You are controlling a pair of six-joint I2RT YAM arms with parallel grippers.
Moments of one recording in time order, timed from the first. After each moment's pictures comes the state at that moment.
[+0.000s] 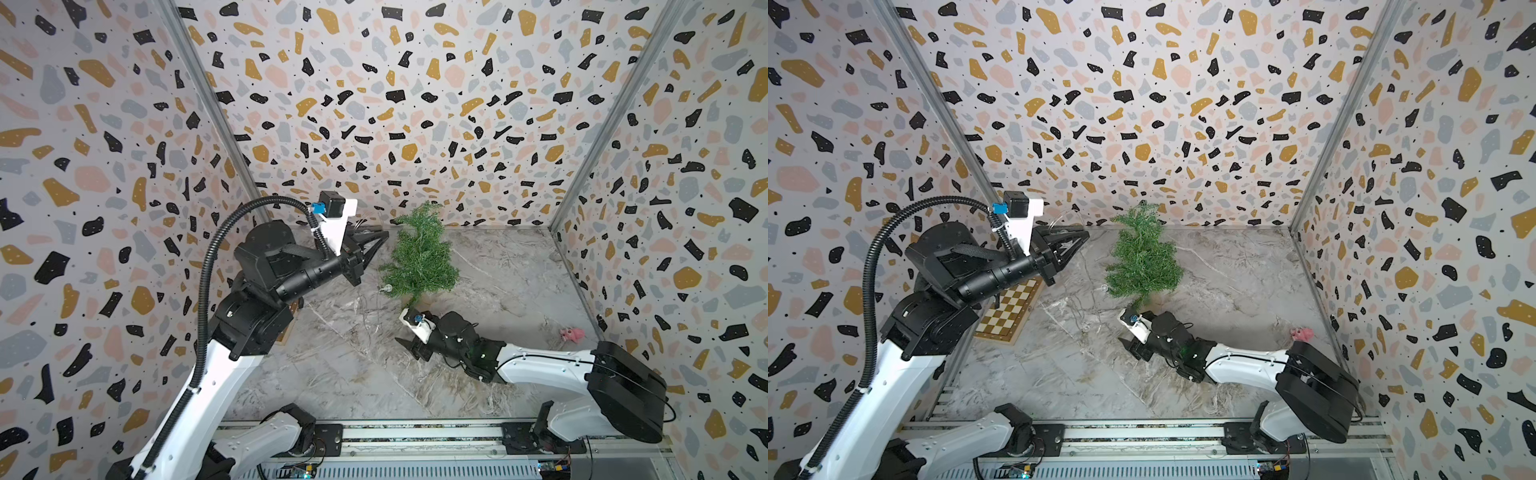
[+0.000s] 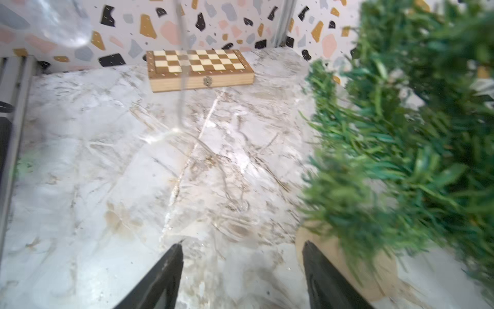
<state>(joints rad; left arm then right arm) -0.52 1.05 1.53 -0.48 0.41 -0.12 1.03 1.44 0.64 0.44 0.00 -0.15</state>
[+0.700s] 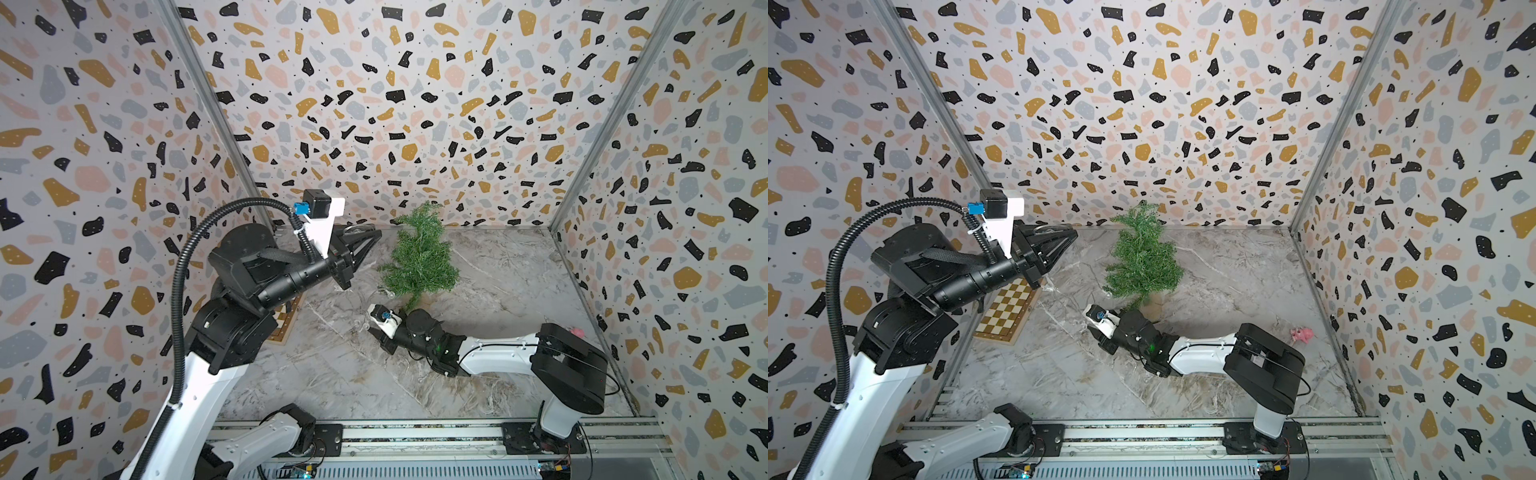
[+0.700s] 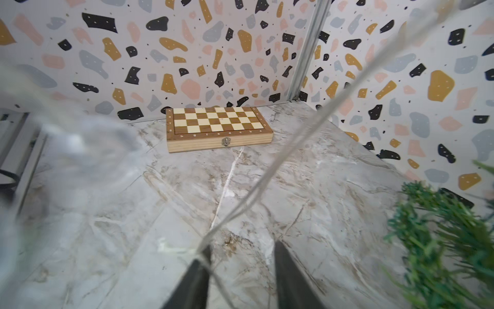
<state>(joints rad) -0.52 1.02 1.61 -0.55 0.40 -0.09 1.11 1.73 0.89 0.62 0.03 -0.15</state>
